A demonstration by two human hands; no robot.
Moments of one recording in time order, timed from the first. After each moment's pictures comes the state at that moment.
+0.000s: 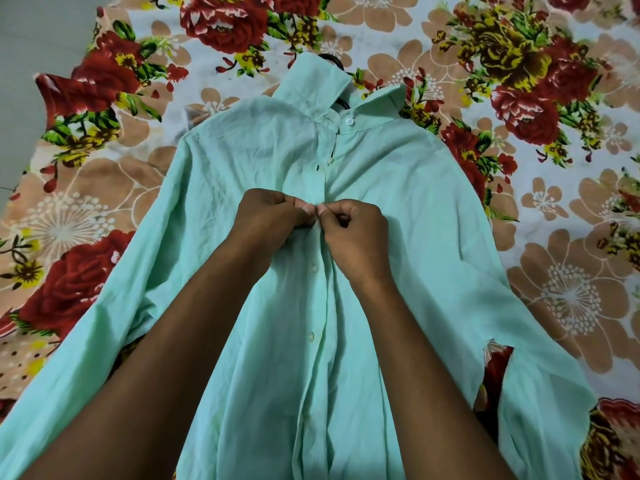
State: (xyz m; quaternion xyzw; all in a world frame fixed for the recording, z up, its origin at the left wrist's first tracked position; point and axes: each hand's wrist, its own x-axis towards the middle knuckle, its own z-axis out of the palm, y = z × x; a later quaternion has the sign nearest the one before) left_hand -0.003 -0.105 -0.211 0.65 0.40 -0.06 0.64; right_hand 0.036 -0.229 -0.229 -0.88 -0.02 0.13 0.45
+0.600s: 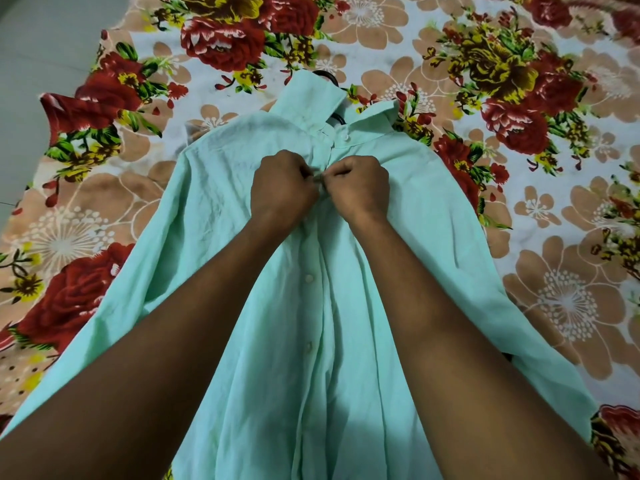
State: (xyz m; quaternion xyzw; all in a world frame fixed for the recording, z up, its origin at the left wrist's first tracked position) left_hand 0.058 -0.099 -0.219 0.88 0.29 0.06 0.38; right_hand 0.115 -0.197 -0.222 -0.93 -0.03 0.10 0.36
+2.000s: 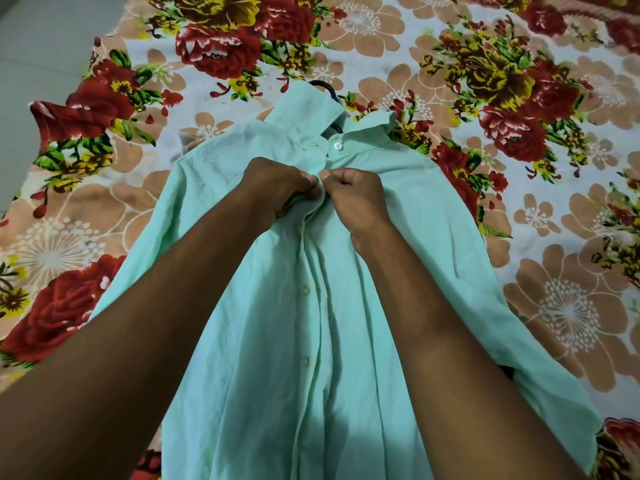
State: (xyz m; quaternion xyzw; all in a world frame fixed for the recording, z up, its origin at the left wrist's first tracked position) left_hand 0.069 -0.075 -0.206 0.67 0.40 -0.08 0.63; right_hand 0.113 -0.203 -0.229 -0.81 0.02 0.19 0.55
